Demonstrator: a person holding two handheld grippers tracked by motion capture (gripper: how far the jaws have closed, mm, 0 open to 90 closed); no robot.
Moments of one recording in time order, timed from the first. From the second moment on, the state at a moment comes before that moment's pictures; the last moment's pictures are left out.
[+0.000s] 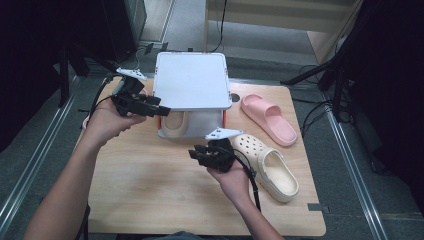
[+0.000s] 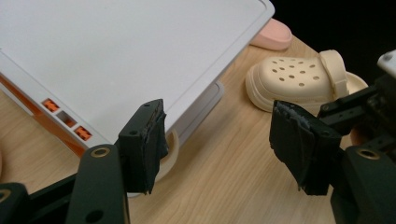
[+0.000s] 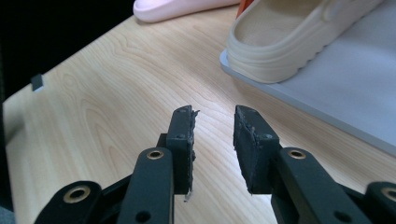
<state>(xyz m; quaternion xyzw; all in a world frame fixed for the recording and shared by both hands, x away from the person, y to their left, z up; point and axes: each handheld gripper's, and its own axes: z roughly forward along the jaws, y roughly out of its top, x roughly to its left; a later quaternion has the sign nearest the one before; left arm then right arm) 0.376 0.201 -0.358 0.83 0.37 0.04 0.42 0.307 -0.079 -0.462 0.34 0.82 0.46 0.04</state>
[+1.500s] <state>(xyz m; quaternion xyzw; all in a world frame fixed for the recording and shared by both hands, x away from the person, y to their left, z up) 0.310 0.202 -0.433 0.81 0.41 0.09 0.42 0.278 -0.255 -0.440 0.41 0.79 0.44 0.10</state>
